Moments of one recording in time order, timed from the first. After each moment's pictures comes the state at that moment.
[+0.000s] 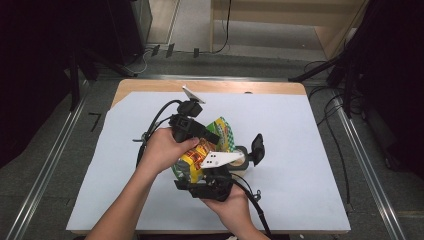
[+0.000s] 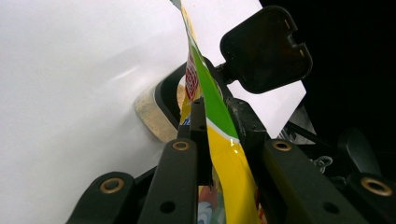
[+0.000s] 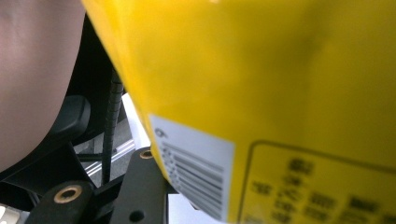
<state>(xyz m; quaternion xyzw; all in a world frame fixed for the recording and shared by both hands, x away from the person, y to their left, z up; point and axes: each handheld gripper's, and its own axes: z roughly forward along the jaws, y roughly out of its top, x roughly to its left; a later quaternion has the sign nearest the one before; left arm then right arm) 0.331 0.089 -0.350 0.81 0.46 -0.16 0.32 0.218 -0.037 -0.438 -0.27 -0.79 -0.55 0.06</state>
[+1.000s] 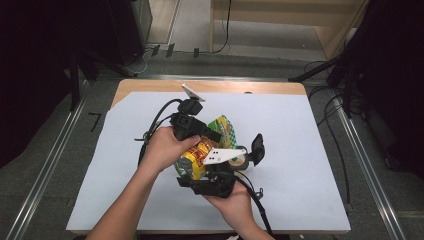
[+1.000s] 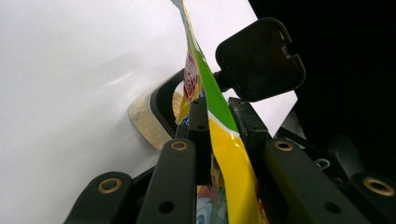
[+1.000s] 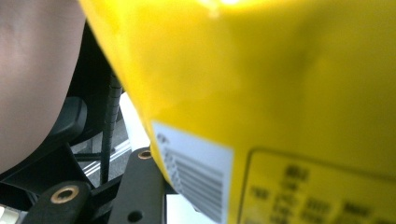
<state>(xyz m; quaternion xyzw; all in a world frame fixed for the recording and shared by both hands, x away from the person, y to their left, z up) 0.337 0.090 -0.354 0.80 0.46 -0.17 0.33 0.225 -0.042 -0.435 -0.27 -0.79 -0.54 0.06</state>
